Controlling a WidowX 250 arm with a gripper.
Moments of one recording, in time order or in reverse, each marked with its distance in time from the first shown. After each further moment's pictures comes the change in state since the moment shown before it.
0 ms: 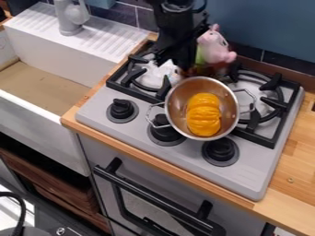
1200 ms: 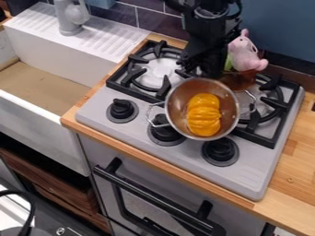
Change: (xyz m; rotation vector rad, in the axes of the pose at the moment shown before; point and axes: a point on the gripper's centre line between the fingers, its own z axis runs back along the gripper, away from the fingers) arm -0.045 -0.015 0.003 -0.017 0.012 -0.054
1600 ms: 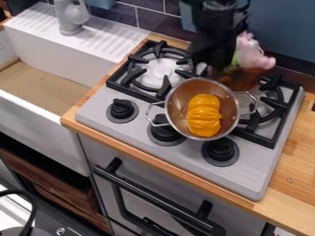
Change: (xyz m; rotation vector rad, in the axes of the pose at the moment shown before) arm 0.001 -0.011 0.012 0.002 -0.014 0.003
